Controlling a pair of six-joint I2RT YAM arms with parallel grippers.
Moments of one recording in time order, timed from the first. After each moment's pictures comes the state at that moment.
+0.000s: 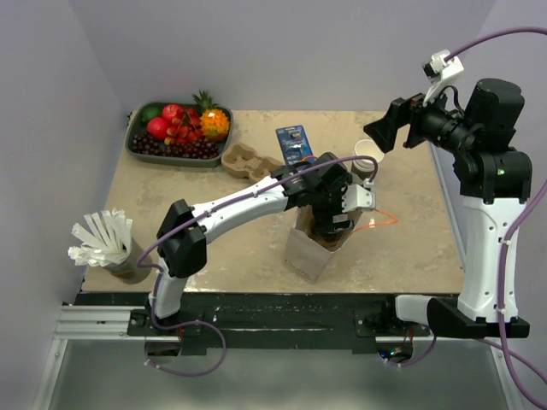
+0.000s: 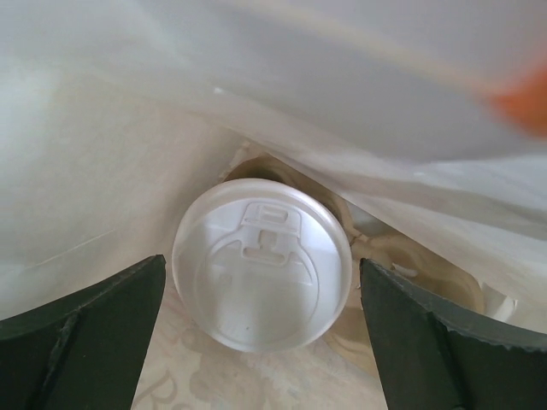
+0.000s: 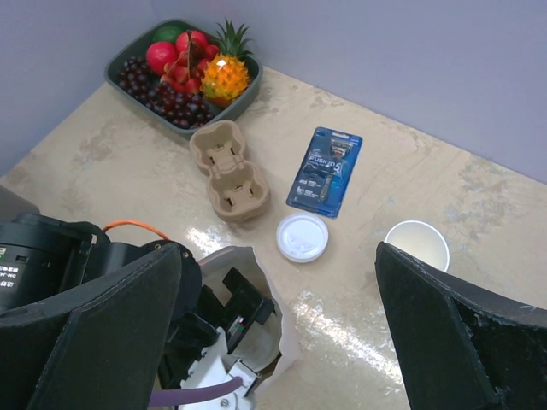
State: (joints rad) left arm -1.00 2.02 1.87 -0.70 0.26 0.55; right arm 0.01 1.27 1.93 -0.92 -0.57 -0.05
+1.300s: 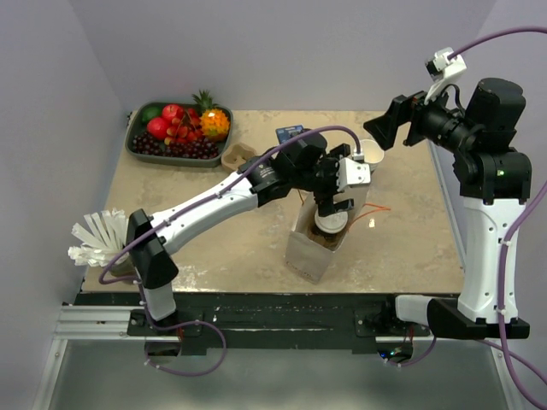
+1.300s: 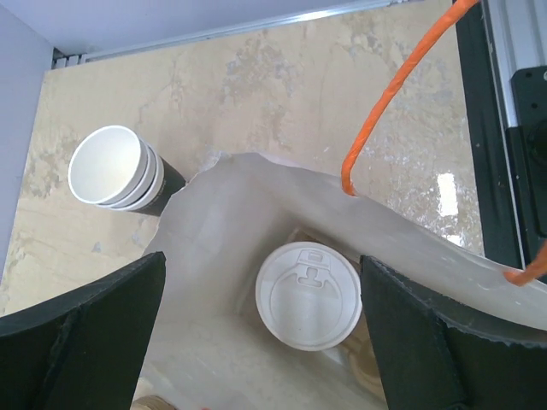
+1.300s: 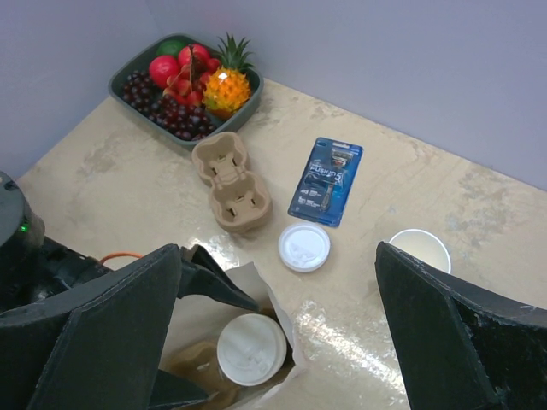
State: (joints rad) left arm -0.97 1.81 1.83 -0.51 0.36 0.50; right arm 0.01 1.27 1.92 -0.89 -0.57 -0.02
